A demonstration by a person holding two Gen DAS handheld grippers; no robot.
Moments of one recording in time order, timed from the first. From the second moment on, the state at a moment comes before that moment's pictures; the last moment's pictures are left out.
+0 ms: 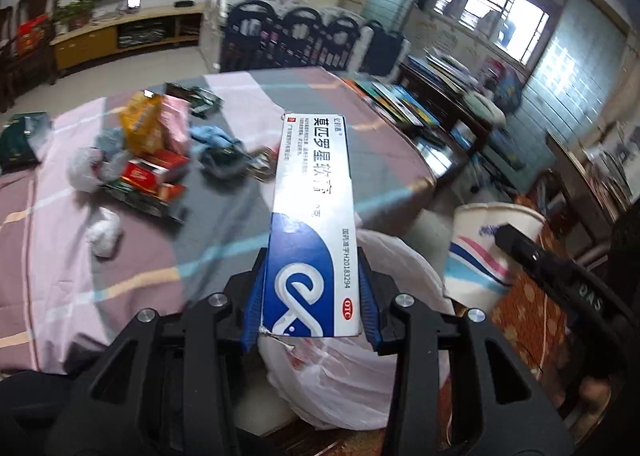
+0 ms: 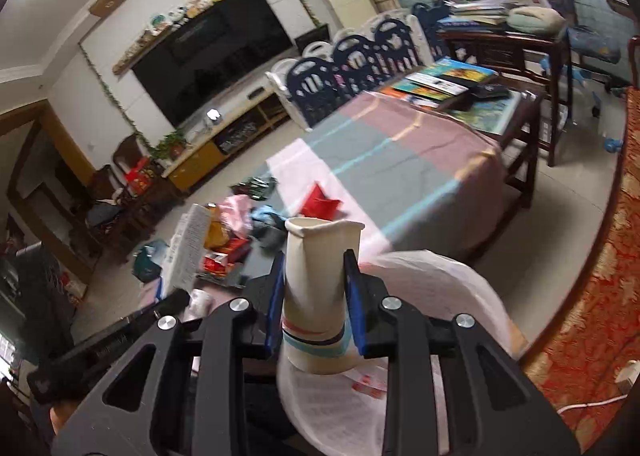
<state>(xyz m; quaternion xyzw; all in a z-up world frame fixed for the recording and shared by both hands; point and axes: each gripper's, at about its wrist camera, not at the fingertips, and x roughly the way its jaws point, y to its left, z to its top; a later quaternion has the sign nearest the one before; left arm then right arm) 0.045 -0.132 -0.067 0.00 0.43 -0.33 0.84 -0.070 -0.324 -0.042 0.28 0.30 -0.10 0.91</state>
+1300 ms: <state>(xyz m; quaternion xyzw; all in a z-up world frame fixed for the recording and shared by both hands) 0.128 -0.008 -0.108 0.00 0.42 0.00 0.91 -0.007 -0.244 -0.062 0.18 0.30 -0.14 0.92</state>
